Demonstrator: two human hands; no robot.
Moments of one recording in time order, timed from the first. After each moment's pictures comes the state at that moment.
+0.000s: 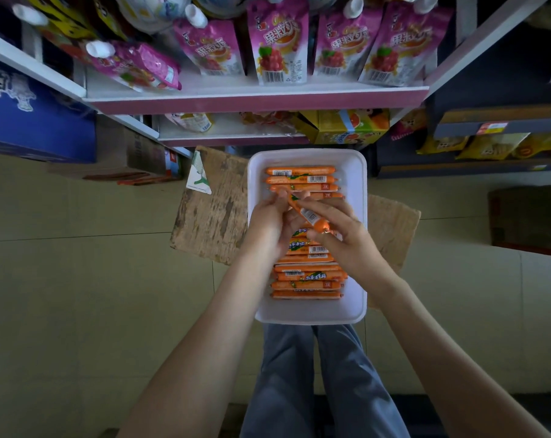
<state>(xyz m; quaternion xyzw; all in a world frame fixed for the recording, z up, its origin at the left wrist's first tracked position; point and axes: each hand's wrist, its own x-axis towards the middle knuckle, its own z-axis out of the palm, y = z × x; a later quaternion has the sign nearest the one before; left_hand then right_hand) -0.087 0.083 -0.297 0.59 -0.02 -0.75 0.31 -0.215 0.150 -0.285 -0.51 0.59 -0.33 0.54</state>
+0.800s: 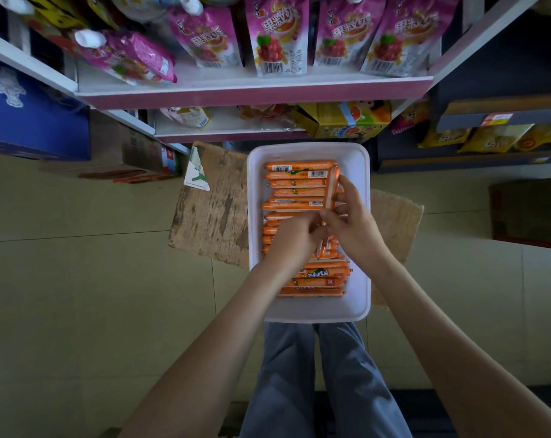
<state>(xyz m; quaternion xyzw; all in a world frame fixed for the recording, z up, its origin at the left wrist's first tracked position) -0.096 0.115 -0.304 0.55 -0.61 -0.56 0.05 -0.216 0.137 -0.304 -0.34 0.71 -0.30 0.54</state>
